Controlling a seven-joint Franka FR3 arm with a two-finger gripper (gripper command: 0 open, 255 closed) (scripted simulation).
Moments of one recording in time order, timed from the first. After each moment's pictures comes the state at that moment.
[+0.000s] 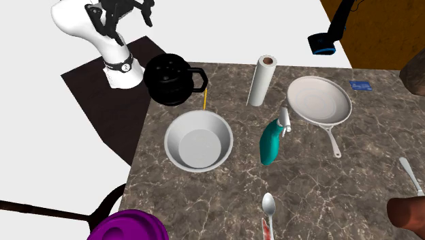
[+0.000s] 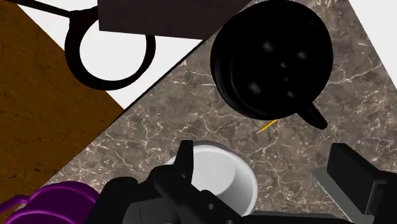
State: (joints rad) arm 0.00 -0.78 -0.03 -2.46 0.07 1.68 -0.13
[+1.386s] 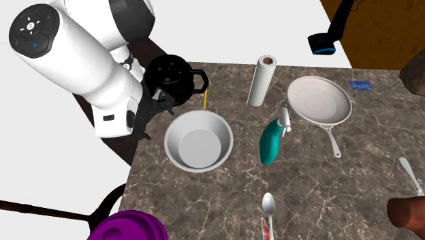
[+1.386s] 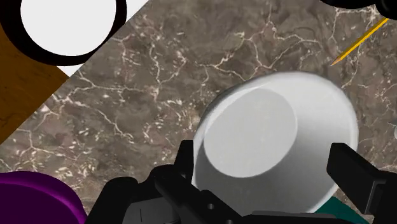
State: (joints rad) arm 0.01 -0.07 -0.26 -2.26 0.28 2.11 -0.49
